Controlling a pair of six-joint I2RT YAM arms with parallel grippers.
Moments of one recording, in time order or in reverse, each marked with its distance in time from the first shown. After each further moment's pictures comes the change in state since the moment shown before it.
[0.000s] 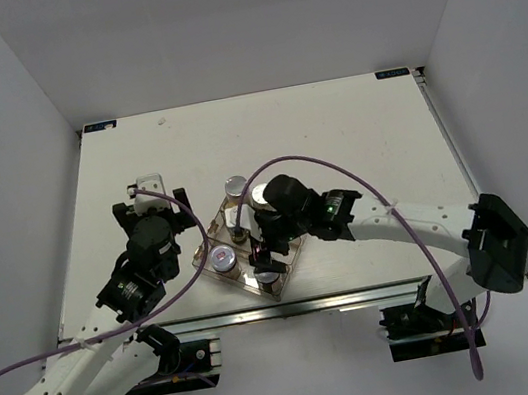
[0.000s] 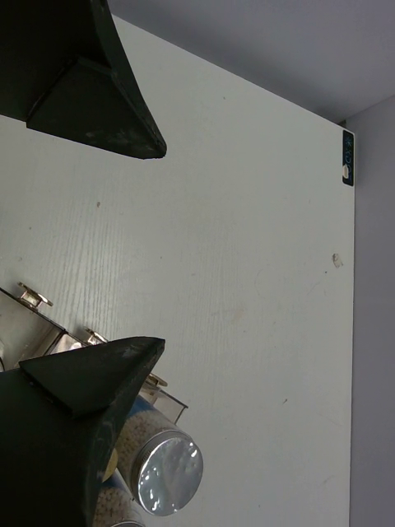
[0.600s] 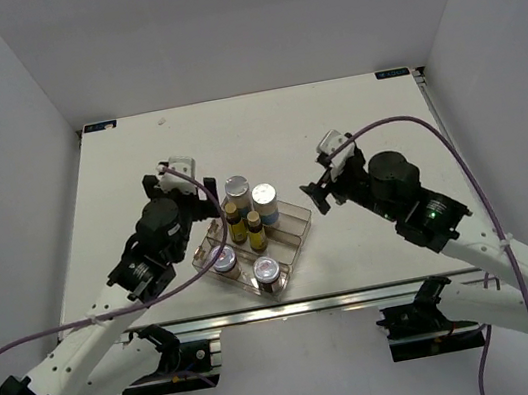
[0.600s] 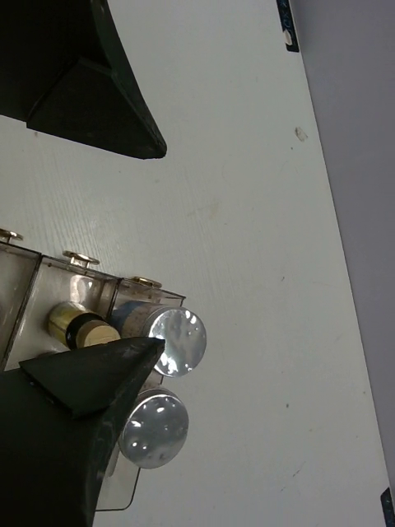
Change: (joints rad) left arm 0.000 0.138 0.074 0.123 0.337 0.076; right arm -0.226 -0.578 -0.187 0.124 0.505 0.145
